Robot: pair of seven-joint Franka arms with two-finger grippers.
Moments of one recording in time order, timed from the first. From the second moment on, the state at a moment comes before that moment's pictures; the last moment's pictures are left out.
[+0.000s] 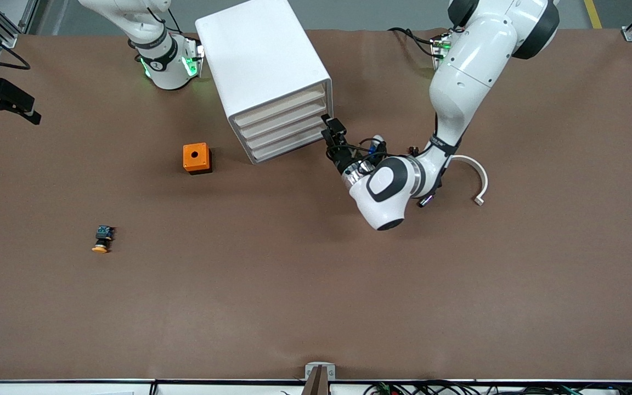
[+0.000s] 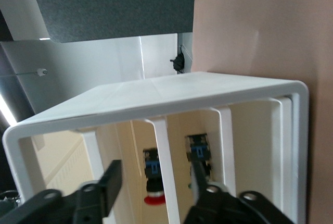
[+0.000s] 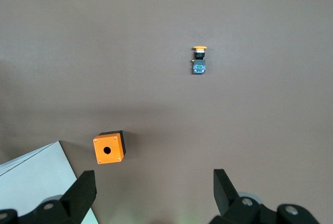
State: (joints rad) left arm -0.47 0.87 -0.16 -1.48 -0.98 1.36 -2.21; right arm -0.08 -0.17 -0.01 -1.71 0.03 1.54 -0.09
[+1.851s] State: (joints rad) left arm -0.58 0.90 -0.15 -1.51 -1.02 1.34 -2.24; right arm -0.09 -0.01 -0.02 -1.64 0.02 1.61 -0.10
